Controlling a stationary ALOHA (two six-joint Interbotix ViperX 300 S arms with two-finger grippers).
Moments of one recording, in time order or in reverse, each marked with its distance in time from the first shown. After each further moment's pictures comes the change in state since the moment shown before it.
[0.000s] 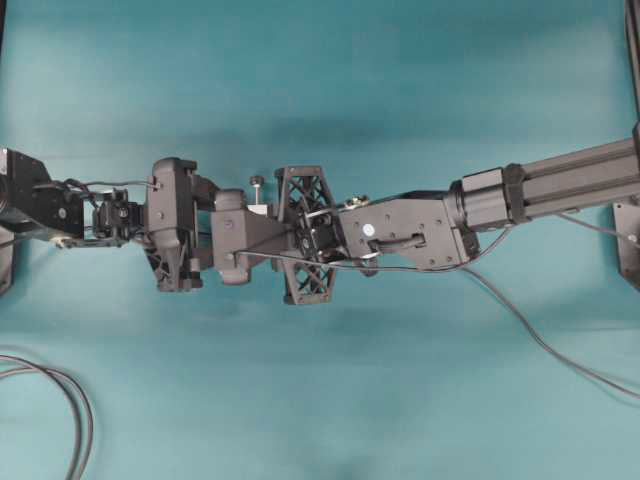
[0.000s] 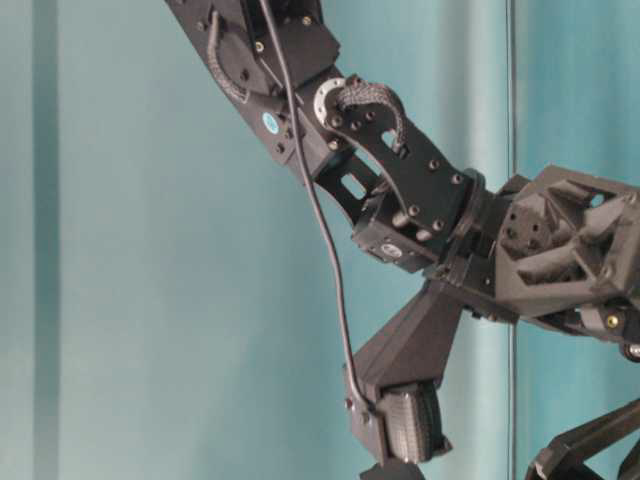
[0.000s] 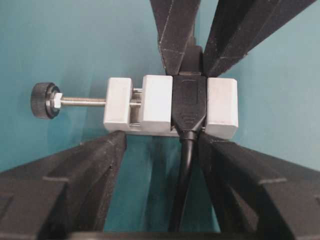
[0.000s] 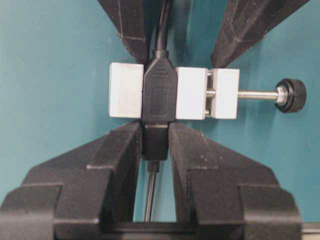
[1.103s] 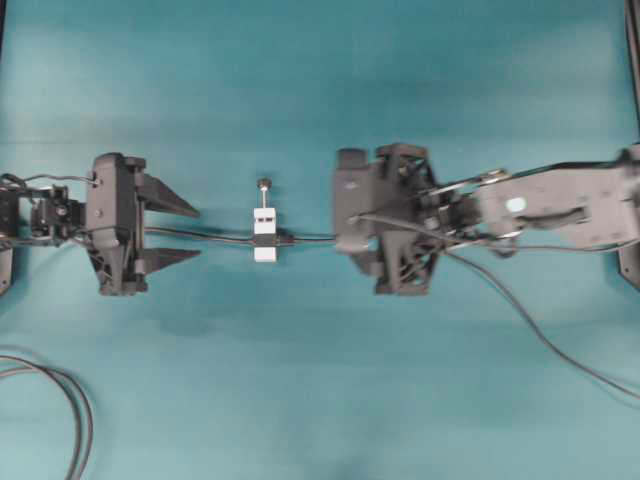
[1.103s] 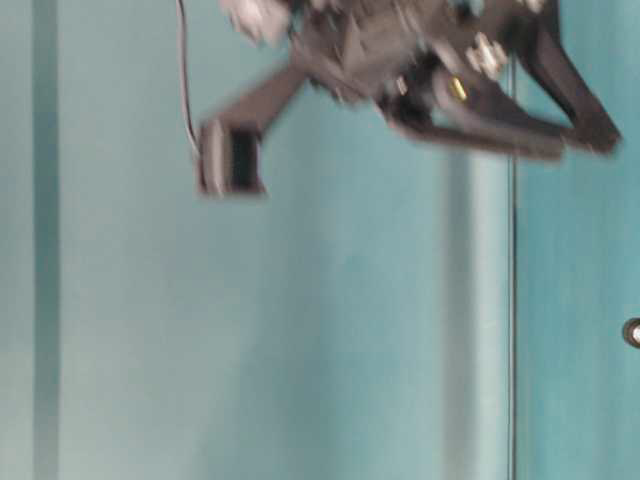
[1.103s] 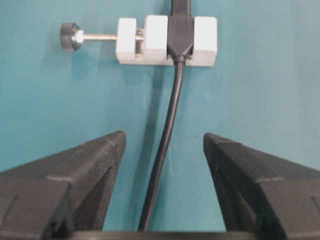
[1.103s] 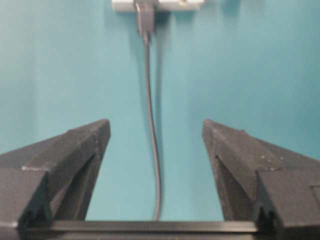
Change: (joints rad) left arm -0.014 -0.345 0.163 -0.003 0.229 -0.006; right arm -0.009 -0.449 0.434 -0.002 -0.078 0.146
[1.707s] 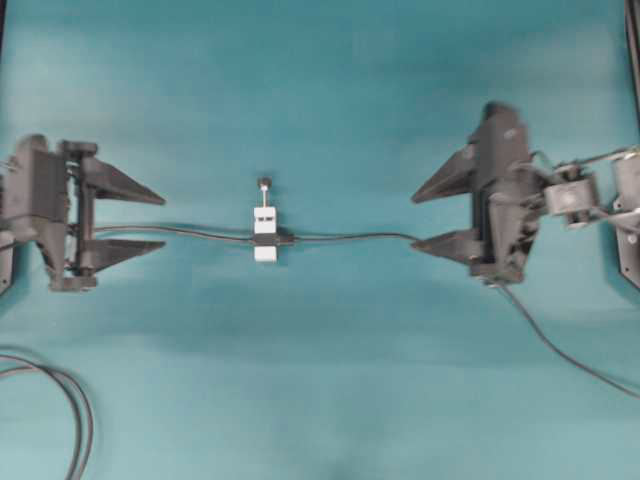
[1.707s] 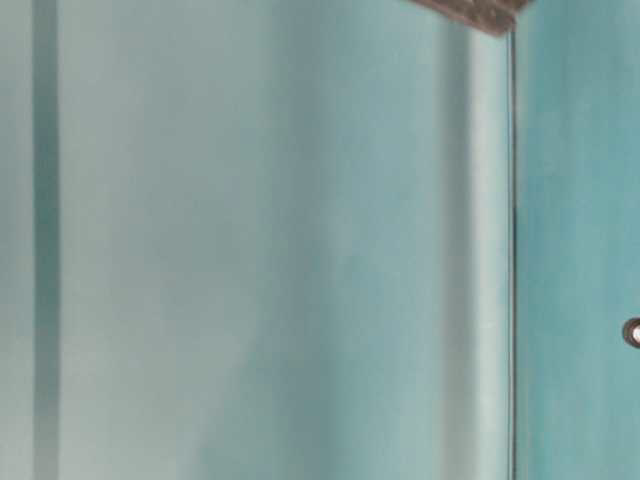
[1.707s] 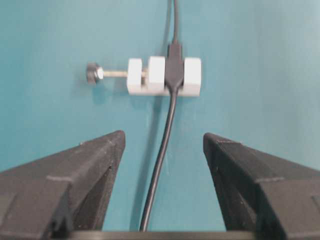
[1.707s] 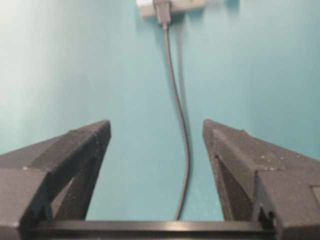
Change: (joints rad) left arm 0.000 -0.417 0.117 0.000 0.114 0.000; right arm -0.097 -0.362 0.434 -0.002 -0.485 0.144
